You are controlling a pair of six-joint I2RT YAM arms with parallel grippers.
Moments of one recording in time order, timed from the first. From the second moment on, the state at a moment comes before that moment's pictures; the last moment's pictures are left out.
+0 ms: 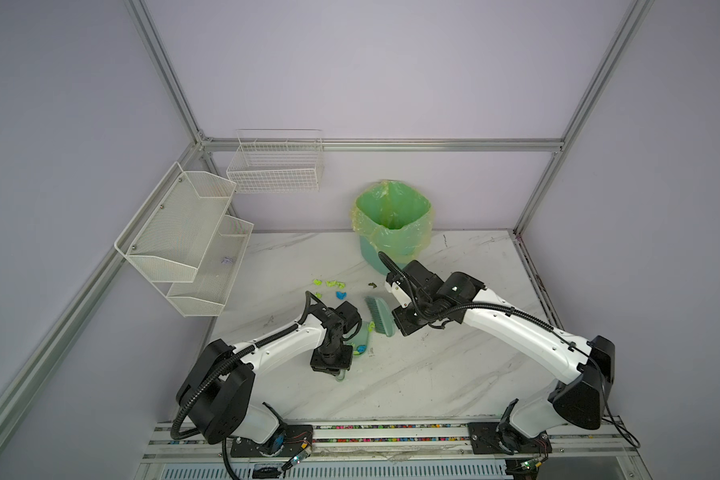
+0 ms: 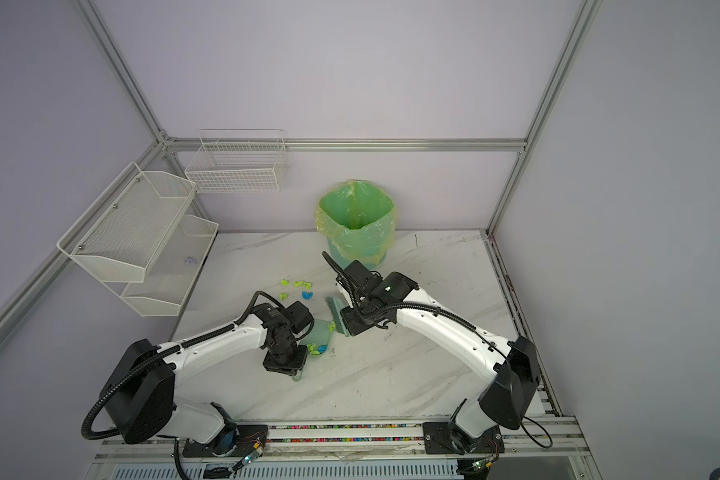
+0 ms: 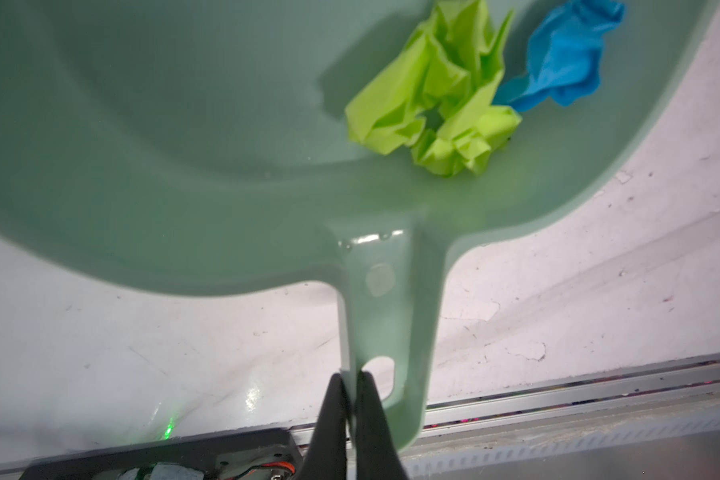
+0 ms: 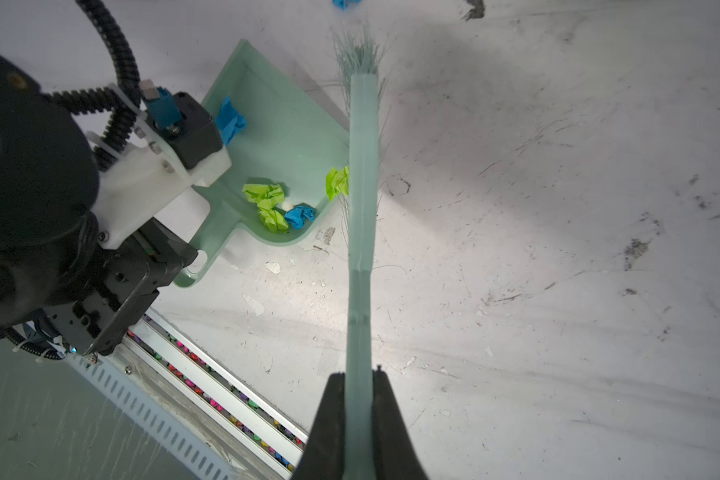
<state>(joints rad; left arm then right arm) -0.67 1.46 0.96 -1.09 0.10 -0.57 0.85 1.50 1.48 -1.06 -0.01 0.35</state>
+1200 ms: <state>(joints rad) -0.42 1.73 1.86 -1.42 -0.12 -0.34 0.75 1.43 1.18 -0.82 0.00 0.46</state>
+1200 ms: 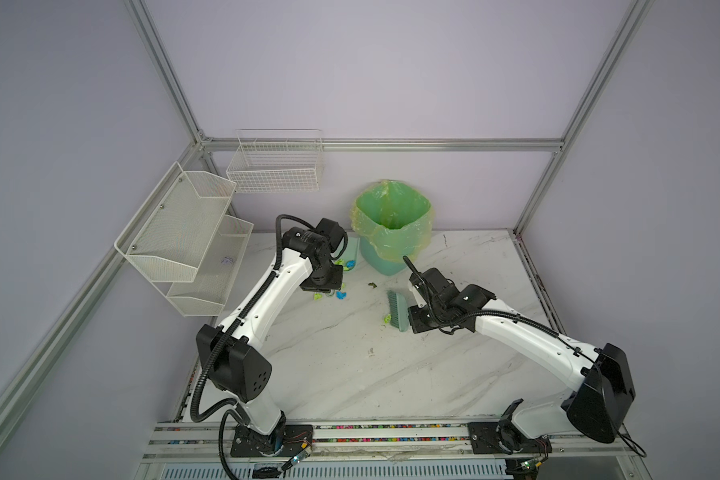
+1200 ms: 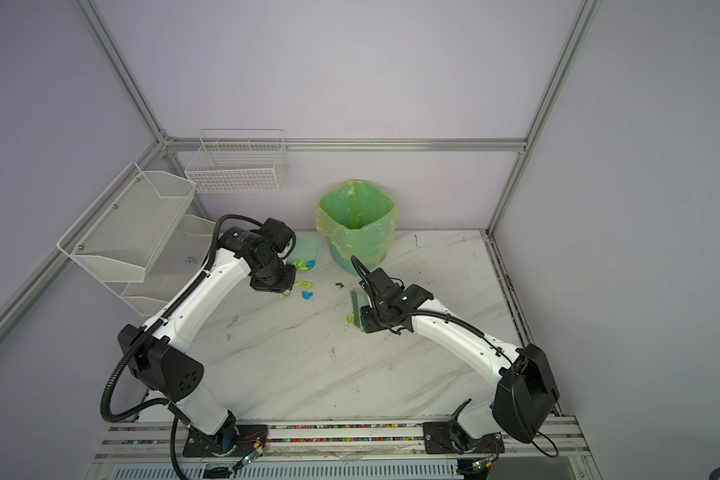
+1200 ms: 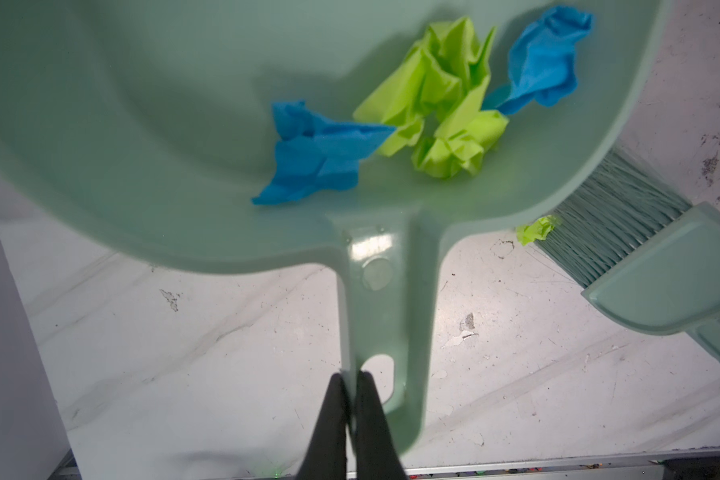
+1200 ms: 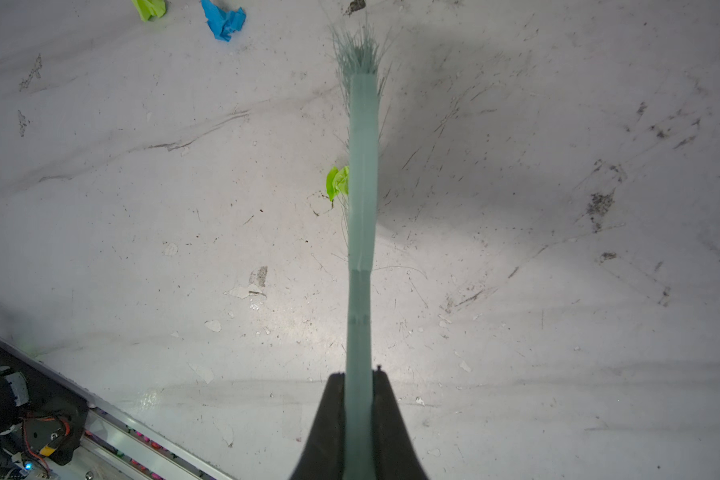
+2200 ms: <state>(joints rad) -0.39 1.98 2.47 -1.48 -0.21 -0.25 0.75 1.33 1.07 -0.76 -0.05 0.54</state>
